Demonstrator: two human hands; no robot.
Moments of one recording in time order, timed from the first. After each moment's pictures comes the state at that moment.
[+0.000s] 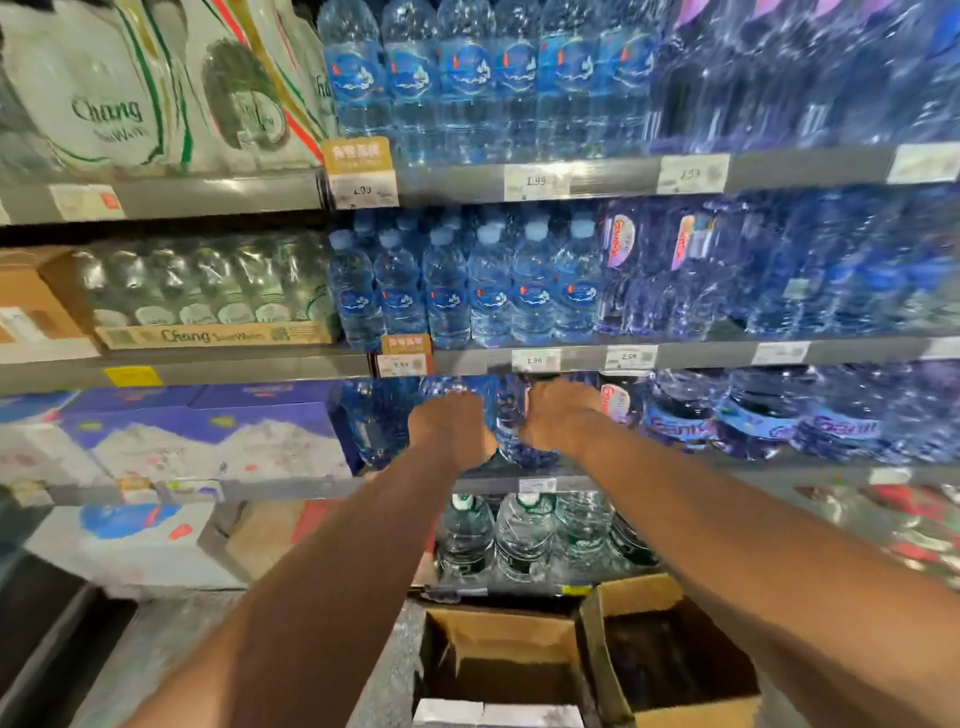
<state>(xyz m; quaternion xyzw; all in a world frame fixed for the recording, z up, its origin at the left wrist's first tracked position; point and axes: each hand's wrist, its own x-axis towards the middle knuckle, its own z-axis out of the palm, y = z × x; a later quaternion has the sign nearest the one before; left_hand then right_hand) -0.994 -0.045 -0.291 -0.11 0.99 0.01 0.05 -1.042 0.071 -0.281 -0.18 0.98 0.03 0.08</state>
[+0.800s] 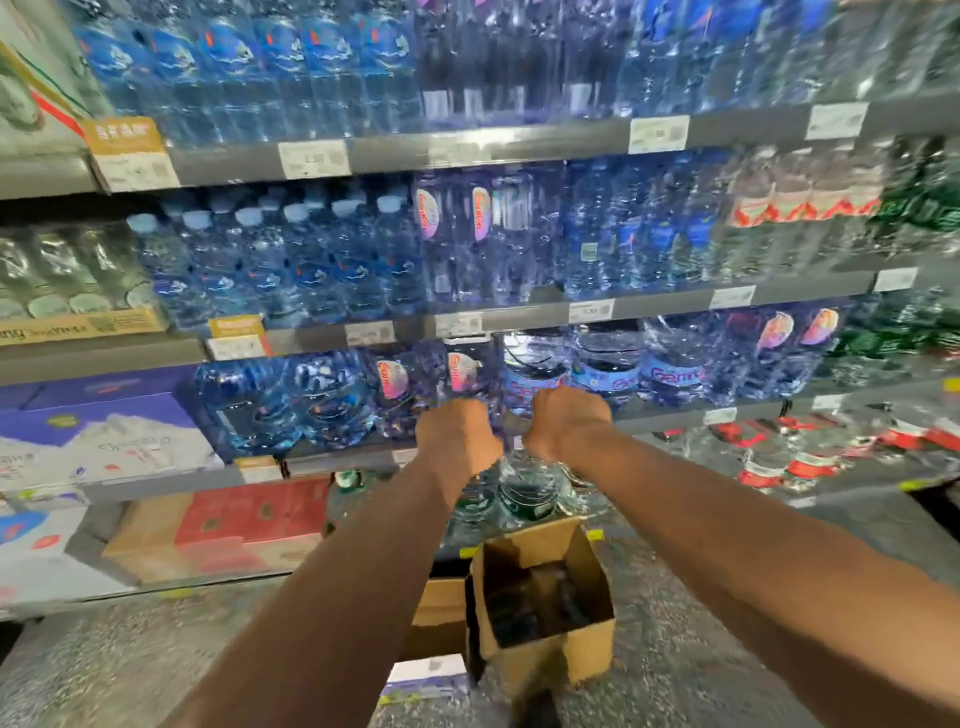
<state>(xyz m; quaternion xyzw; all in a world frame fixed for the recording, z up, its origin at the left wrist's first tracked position) -1.001 0.206 -0.321 -0.06 1.00 0.06 0.04 -1.025 0.330 -0.297 -0.12 0.99 0.02 0.10</state>
